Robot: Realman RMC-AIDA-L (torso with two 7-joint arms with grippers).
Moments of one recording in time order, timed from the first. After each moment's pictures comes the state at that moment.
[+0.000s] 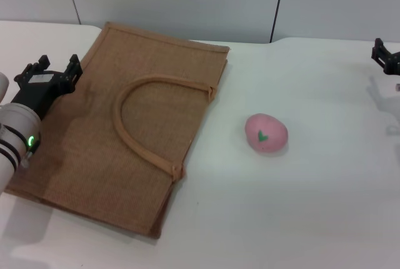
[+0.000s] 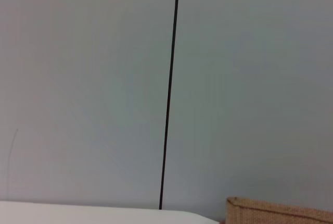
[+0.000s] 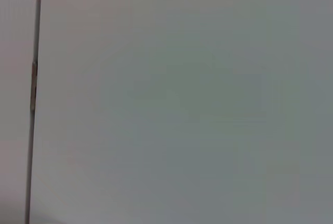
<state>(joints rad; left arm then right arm) -0.64 -2.04 0.85 -0.09 -2.65 -0.97 2.81 0.68 2.02 -1.99 -0.21 0.77 -0.58 -0.07</state>
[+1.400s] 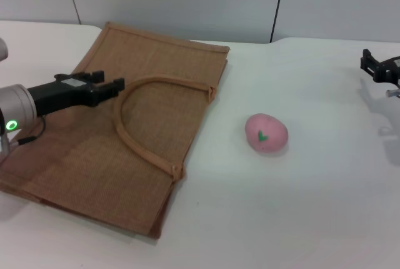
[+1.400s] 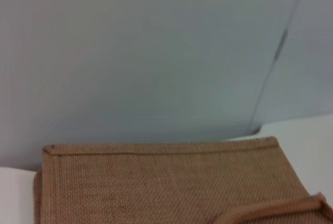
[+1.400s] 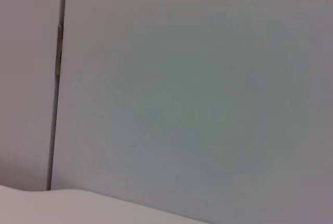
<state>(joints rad) -0.55 -1.89 1.09 0.31 -1.80 -1.00 1.84 0.69 2.02 -2.00 -0.23 0.72 -0.48 -0.07</state>
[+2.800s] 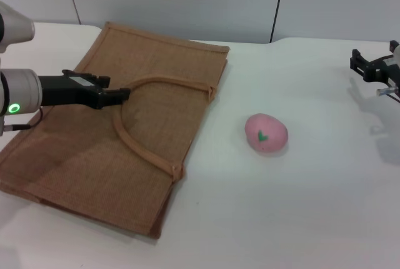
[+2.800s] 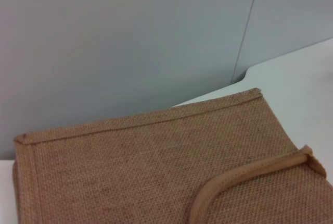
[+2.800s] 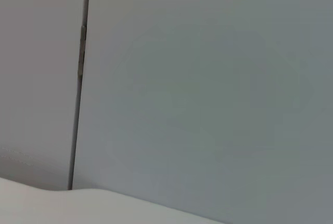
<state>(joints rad) -0.58 -2.03 0.74 0.74 -0.99 -1.12 1.46 0.70 2.02 -2.01 -0.26 0.72 -0.43 -0.07</state>
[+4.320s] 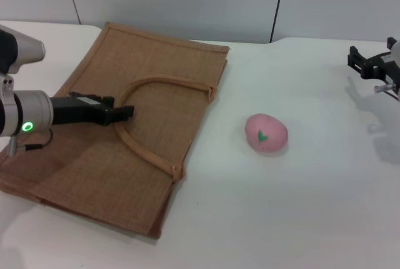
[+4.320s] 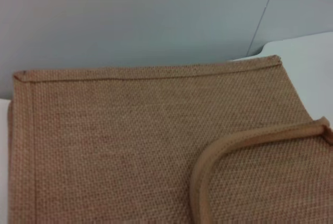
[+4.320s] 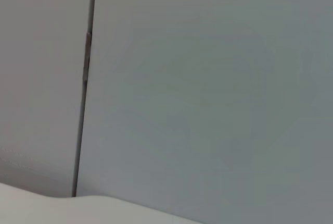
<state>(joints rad) -0.61 -2.03 0.70 0.57 -0.98 -1.02 1.48 0.71 2.02 -2.01 -0.26 0.72 -0.43 -0.07</state>
